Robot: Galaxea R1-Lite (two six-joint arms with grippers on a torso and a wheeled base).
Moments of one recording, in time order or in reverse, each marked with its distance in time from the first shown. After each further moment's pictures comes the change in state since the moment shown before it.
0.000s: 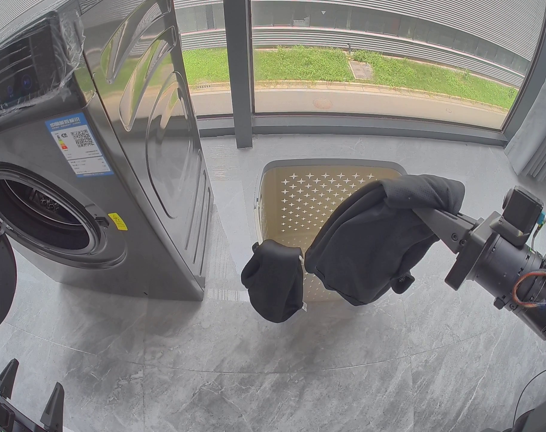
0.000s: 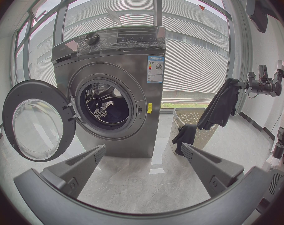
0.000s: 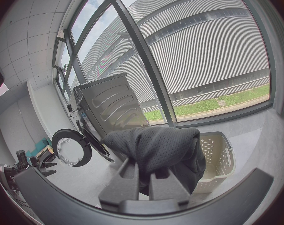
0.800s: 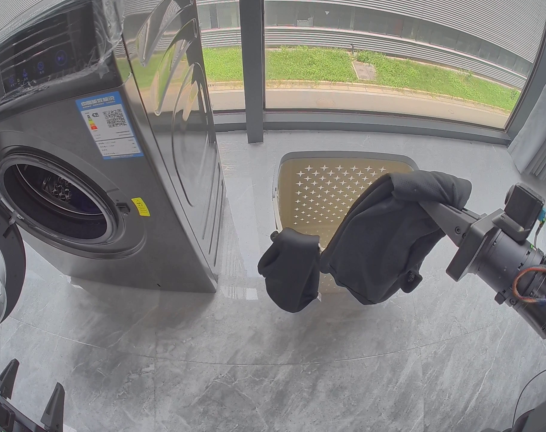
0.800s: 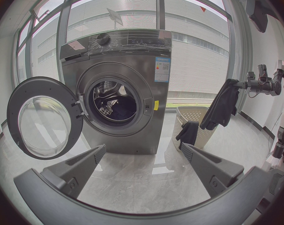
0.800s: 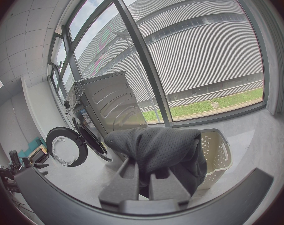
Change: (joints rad) left arm 0.000 0.000 0.000 0.001 0.000 0.001; right arm -0.003 -0.002 -0.009 0.010 -0.078 -0.015
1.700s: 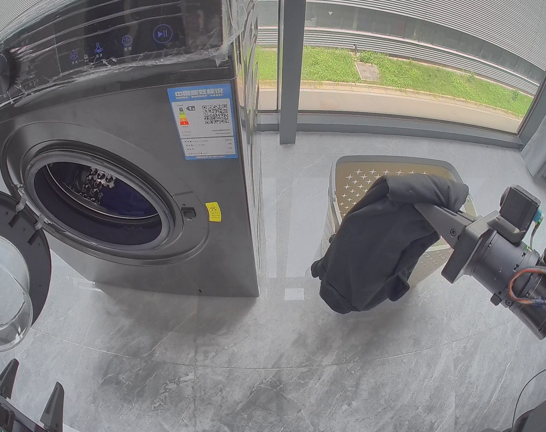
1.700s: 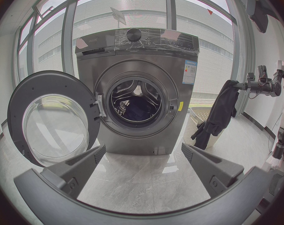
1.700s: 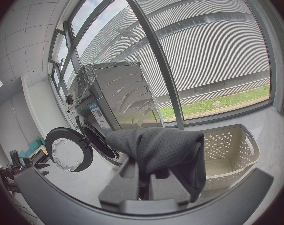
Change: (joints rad) left arm 0.000 0.001 0.000 -0.001 0.000 -0.003; right arm 0.000 0.018 0.001 -0.011 0.011 0.007
